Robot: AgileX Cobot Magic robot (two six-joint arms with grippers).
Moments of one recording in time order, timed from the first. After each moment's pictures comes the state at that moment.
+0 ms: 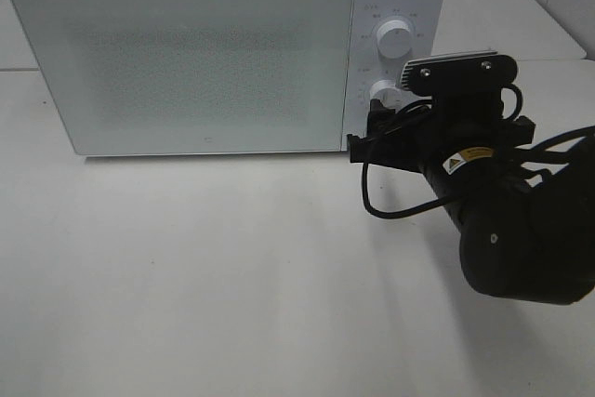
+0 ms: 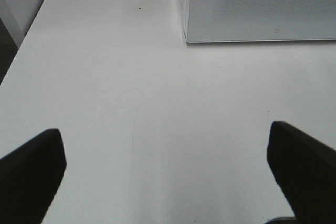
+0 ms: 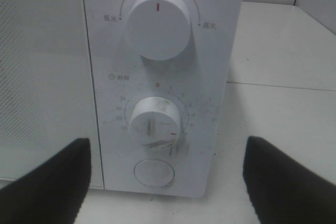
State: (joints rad) left arm 0.04 0.00 -0.50 -0.07 1.04 0.06; right arm 0.71 1.86 -0.54 0.72 -1.21 -0.31
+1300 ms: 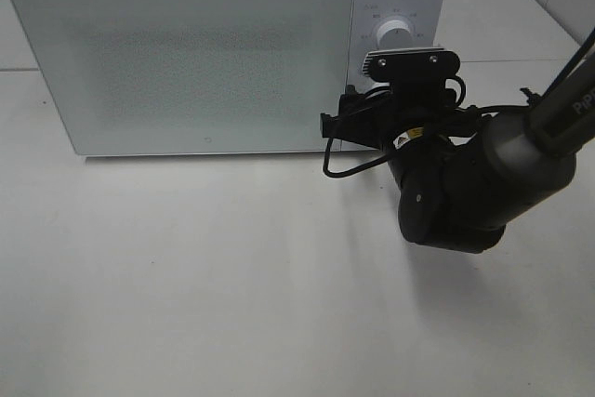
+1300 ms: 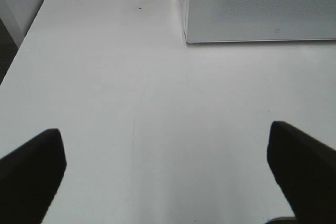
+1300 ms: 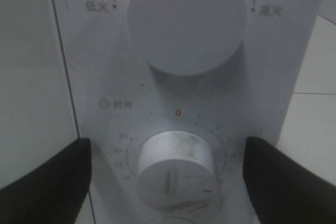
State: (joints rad) left arm 0.04 0.00 -0.50 -0.07 1.04 0.06; right arm 0.62 2.09 -0.79 0.66 -1.21 -0.27
